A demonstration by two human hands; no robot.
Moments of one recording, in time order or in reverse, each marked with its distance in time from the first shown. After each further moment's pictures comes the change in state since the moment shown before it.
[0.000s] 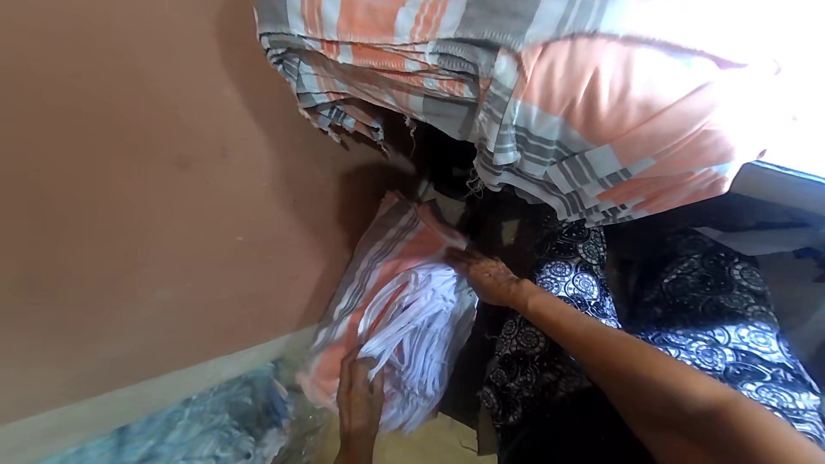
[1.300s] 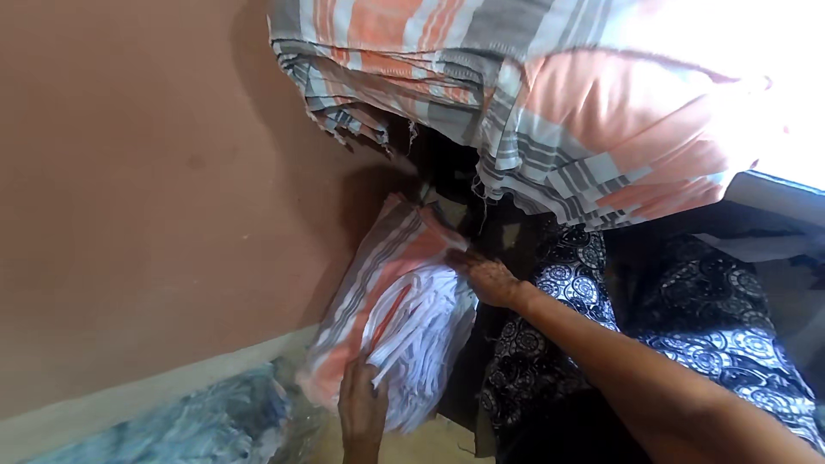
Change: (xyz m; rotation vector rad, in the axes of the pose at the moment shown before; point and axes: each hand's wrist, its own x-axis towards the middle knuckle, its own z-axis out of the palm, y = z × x) left_hand -0.006 0.016 -0.004 -0.013 -0.019 -0.081; right_hand 0.003 0.000 -0.001 -0.008 -0.019 0.022
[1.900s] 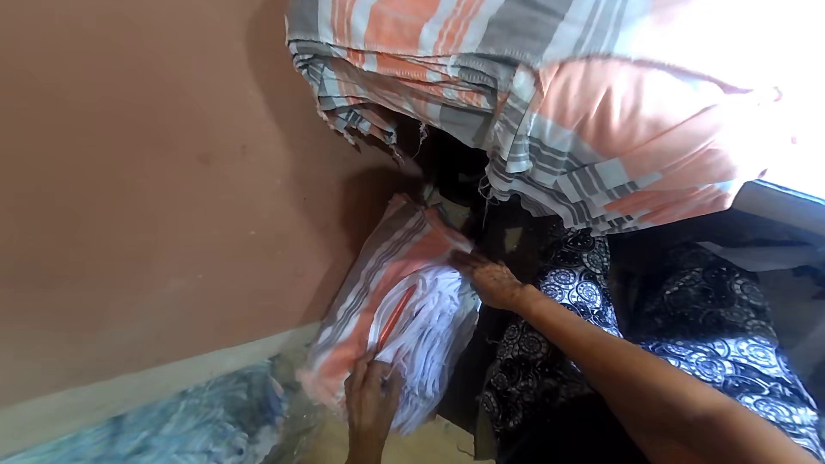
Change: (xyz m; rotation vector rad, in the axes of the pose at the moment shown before) left_hand -0.005 -0.008 0.012 0.020 -0.022 -0.010; right_hand 0.001 0.001 0.003 -0.014 0.003 0.000
